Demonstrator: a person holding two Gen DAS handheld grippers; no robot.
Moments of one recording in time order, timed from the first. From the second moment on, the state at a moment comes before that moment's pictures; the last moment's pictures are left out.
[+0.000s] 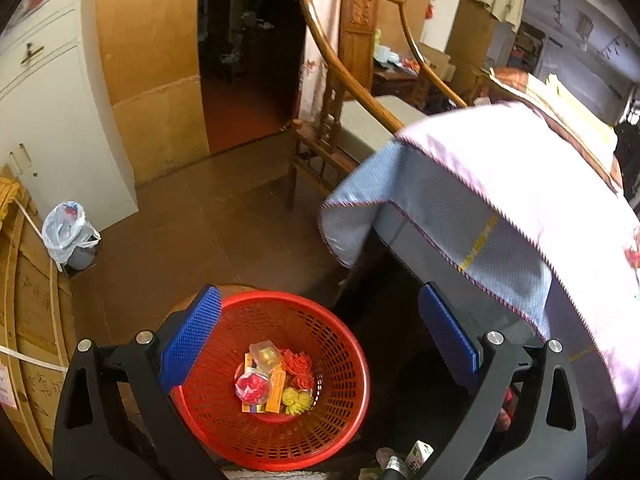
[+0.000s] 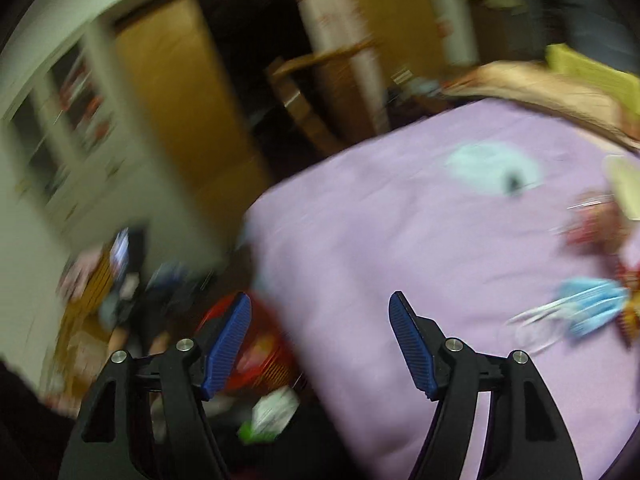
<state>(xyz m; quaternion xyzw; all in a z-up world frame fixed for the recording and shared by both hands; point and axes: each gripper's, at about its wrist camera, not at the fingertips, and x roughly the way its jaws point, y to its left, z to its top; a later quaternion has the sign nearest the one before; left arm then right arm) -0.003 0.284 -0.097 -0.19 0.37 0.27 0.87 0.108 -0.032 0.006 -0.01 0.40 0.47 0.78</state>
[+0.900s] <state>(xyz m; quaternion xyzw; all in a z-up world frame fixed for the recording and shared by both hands) -0.018 0.298 -0.076 -0.17 0.34 0.30 0.88 0.046 0.086 -0.185 -0.17 0.66 0.44 0.58</state>
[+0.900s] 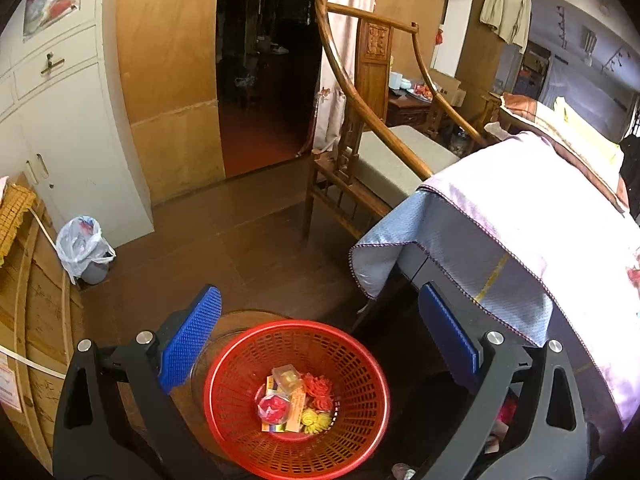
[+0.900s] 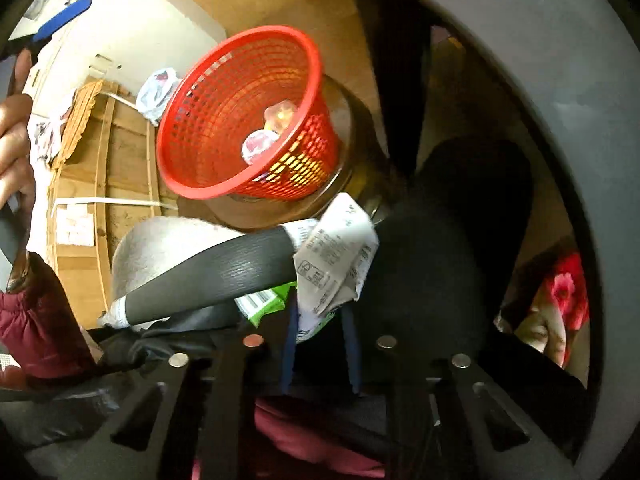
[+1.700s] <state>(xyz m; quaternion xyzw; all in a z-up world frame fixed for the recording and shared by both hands) -0.045 0.339 -0.067 -0.19 0.31 0.36 0.86 0.074 0.126 -0.072 -0.14 0.54 0.50 0.67</state>
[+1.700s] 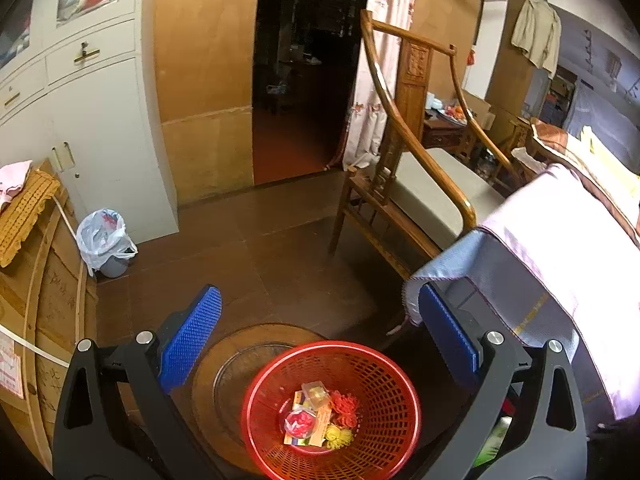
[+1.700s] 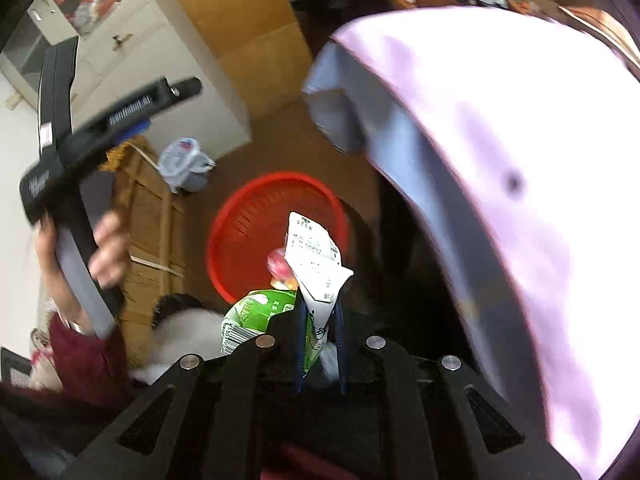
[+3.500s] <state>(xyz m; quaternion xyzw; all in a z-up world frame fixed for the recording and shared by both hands) 0.092 0.024 -0.017 0.06 0.33 0.06 0.94 0.160 -0.287 -0.015 0.18 0.32 0.12 0.92</state>
